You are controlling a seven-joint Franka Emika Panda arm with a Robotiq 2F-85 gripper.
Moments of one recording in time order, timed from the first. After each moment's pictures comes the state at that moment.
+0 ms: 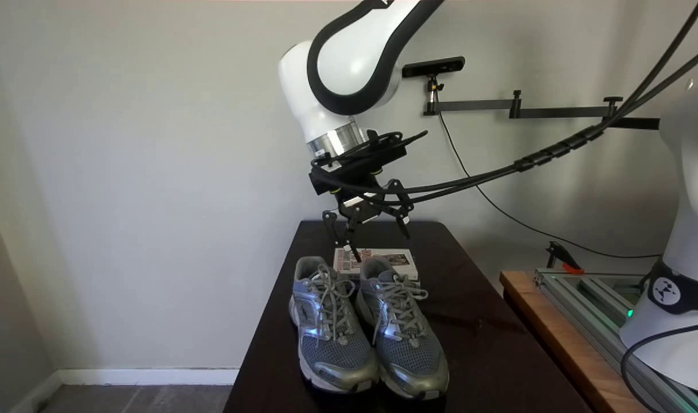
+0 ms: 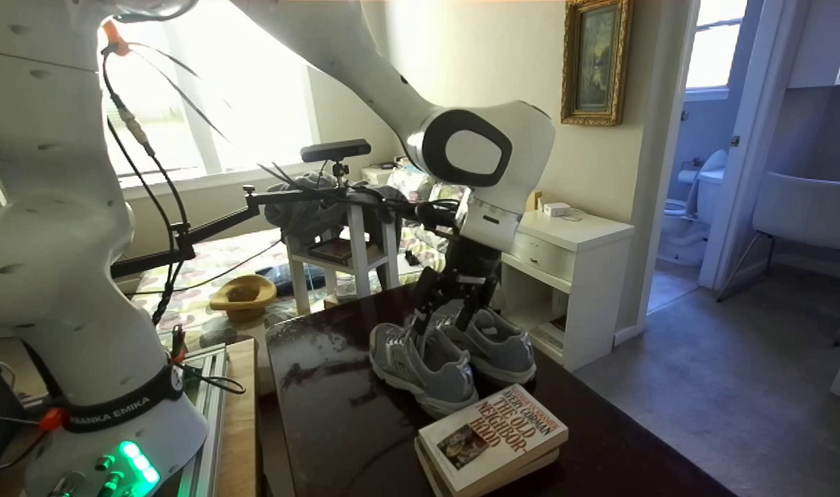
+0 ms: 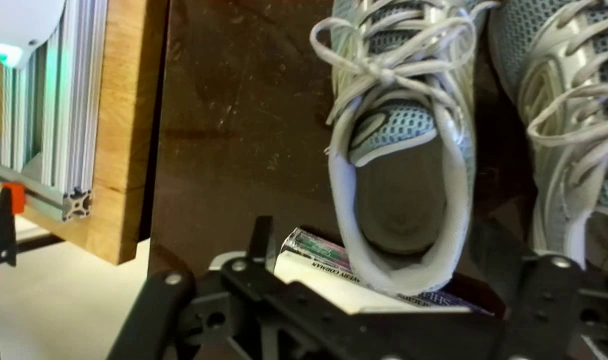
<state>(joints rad) -0.06 0.25 -0.15 -2.12 0.00 1.95 1.14</state>
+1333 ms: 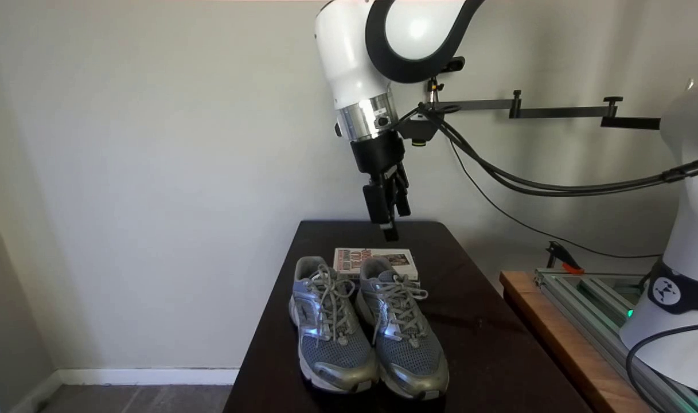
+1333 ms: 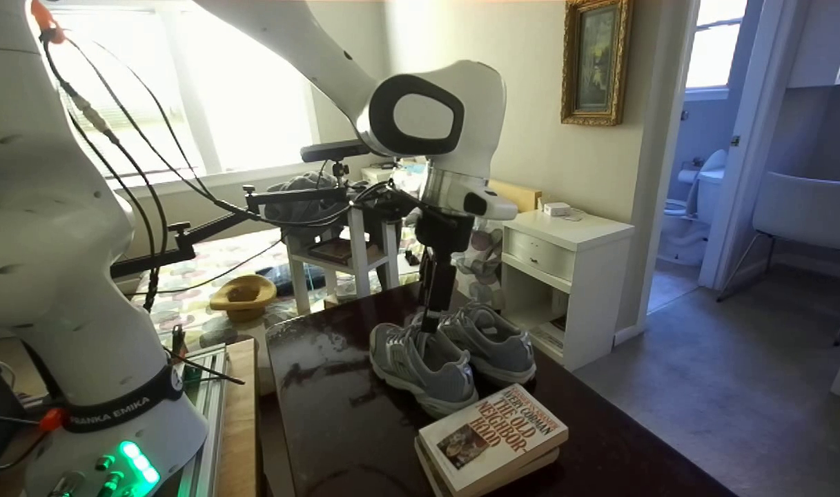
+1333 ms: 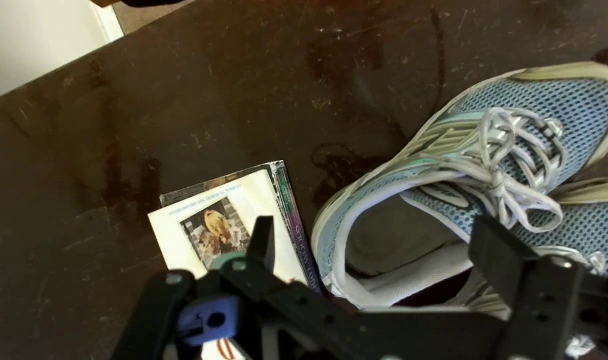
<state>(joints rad) -0.07 0.02 -0.13 -2.32 -0.12 2.05 0.21</state>
